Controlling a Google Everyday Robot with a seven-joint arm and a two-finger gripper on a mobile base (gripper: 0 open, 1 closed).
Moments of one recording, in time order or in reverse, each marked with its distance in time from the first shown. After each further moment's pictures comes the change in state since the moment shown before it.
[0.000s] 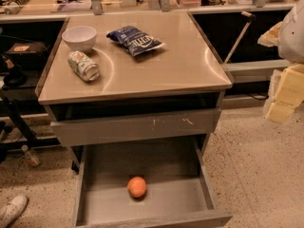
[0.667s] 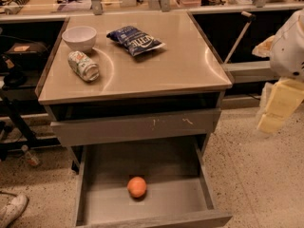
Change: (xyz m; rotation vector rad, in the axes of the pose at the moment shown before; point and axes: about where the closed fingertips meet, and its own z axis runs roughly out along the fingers) arm -0.003 0.009 0.021 -0.004 -0.012 -0.001
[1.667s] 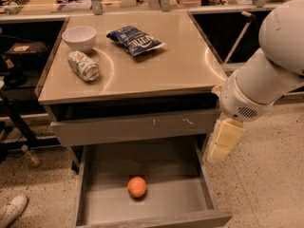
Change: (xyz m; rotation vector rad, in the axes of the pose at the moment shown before) arm -0.028 0.030 0.119 -0.105 -0.082 0.004
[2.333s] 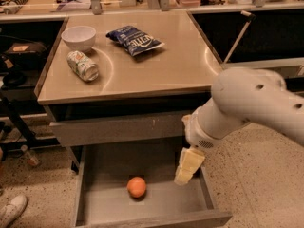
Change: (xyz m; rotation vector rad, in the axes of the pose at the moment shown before) arm -0.026 0.032 0.114 -0.079 -0.076 -0.006
